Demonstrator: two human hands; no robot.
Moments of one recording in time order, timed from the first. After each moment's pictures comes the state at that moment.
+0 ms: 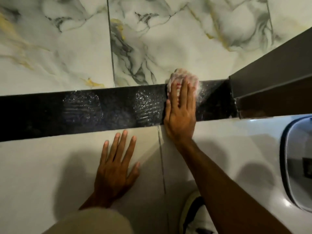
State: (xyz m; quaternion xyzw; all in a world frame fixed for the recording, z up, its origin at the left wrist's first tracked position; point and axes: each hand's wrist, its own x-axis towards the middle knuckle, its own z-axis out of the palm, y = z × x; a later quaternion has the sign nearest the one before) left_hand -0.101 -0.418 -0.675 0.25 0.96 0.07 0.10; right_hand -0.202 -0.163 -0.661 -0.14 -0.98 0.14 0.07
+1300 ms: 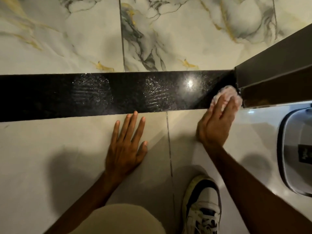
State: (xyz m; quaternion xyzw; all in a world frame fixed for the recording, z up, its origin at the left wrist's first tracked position) left_hand -0.112 -0.410 -0.674 0.24 0.96 0.12 0.06; right_hand -0.128 -0.123 -0.634 -0.35 -0.91 0.20 0.08
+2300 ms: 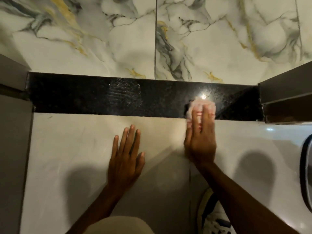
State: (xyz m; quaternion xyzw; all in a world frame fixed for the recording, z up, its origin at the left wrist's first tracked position) left_hand -0.074 -0.475 -0.668 0.14 0.98 0.11 0.05; right_hand -0.115 -0.214 -0.641 -0.09 -0.99 0.08 0.04
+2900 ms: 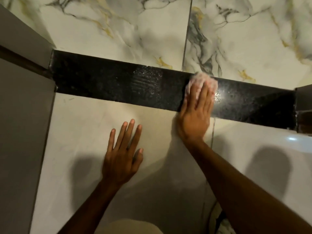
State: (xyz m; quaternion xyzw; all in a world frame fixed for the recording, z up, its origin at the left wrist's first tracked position) left_hand -0.061 -0.539 -0.670 0.10 0.99 0.10 0.04; right_hand -0.188 -0.310 -0.639 -0.11 -0.98 0.14 0.02
